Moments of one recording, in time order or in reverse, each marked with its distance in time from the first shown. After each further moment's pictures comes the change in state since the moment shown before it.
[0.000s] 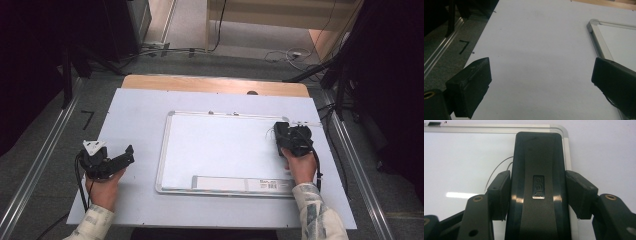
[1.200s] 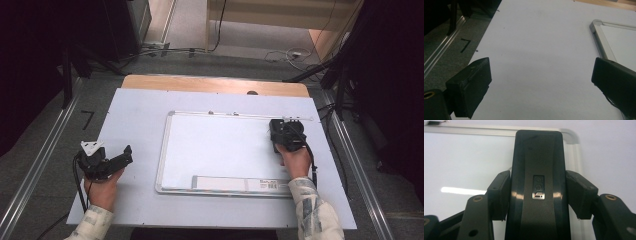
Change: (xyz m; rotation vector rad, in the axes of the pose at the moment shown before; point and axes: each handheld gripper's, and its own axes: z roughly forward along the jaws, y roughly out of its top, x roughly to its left) left arm 0.003 0.000 -0.001 0.001 0.008 -0.013; right arm 0.020 0.013 0.010 0.038 -0.029 -0.046
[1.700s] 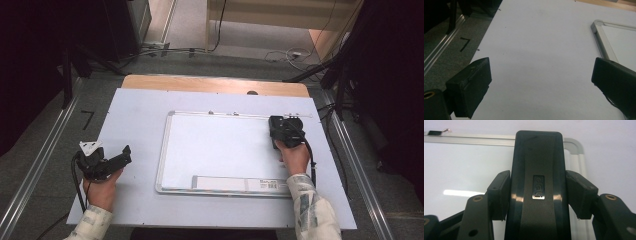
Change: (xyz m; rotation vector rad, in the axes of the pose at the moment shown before) left arm 0.005 0.000 0.000 0.007 -0.009 -0.014; right arm -0.004 0.009 0.009 -0.020 0.007 0.019
